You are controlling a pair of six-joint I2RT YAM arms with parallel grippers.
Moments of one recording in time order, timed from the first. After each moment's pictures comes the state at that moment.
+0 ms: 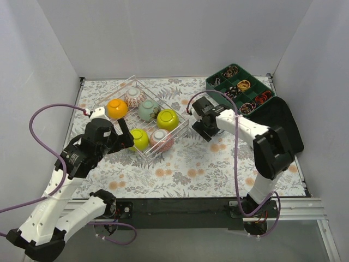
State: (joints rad) left arm -0.51 0.80 1.12 -1.00 -0.31 -0.64; right arm 0.62 1.78 1.30 -0.76 0.32 -0.27
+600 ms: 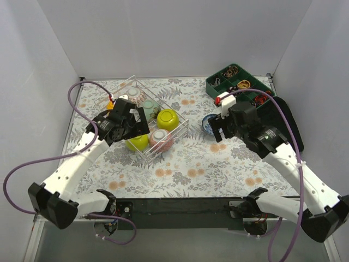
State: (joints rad) left arm -0.51 1.14 1.20 -0.94 -0.25 -0.65; right arm 0.62 1.09 1.15 -0.70 0.16 -0.10
